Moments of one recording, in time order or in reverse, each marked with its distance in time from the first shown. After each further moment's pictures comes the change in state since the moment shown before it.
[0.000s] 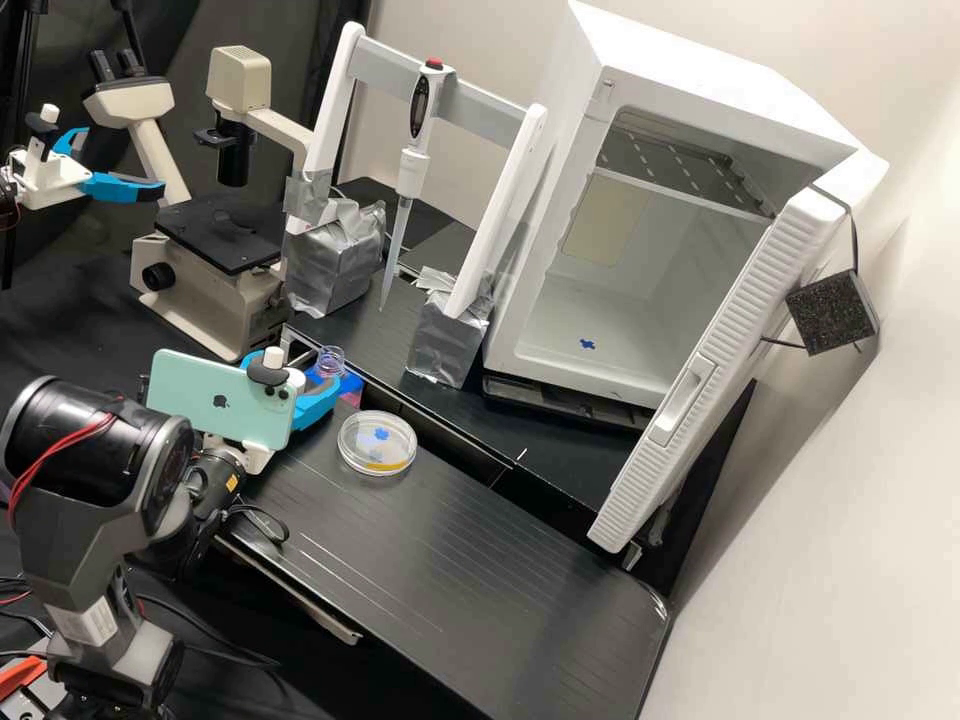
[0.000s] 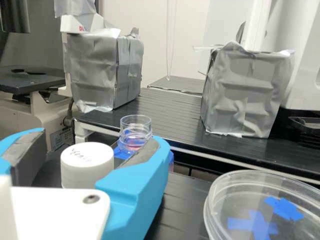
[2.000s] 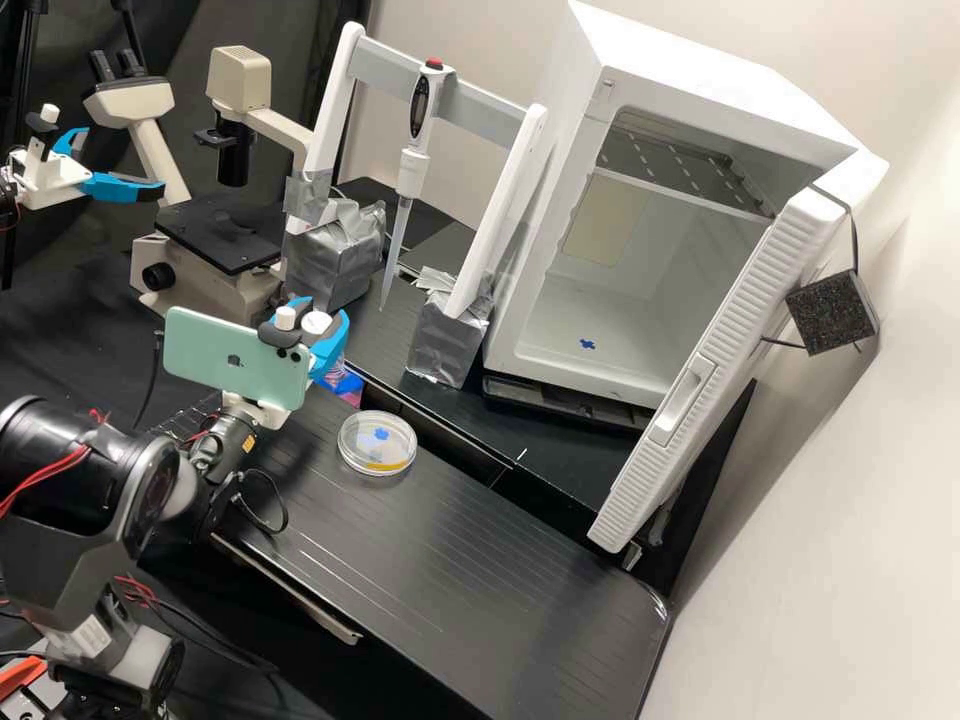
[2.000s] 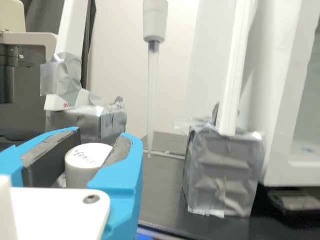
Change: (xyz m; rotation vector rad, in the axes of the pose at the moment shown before) arm 0.031 0.035 -0.029 -0.020 0.099 0.175
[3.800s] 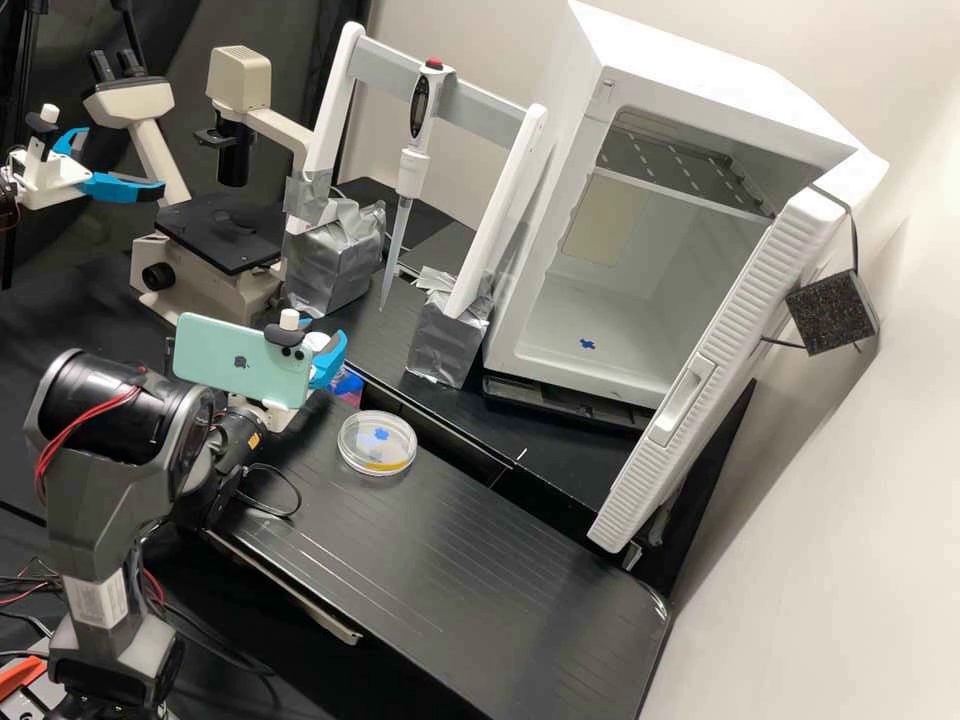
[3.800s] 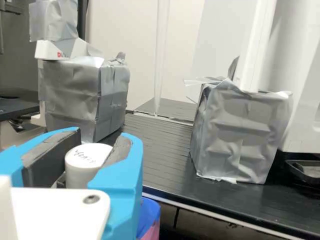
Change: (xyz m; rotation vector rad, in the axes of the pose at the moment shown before) arm 0.013 -0.027 0.020 -0.030 -0.108 -0.100
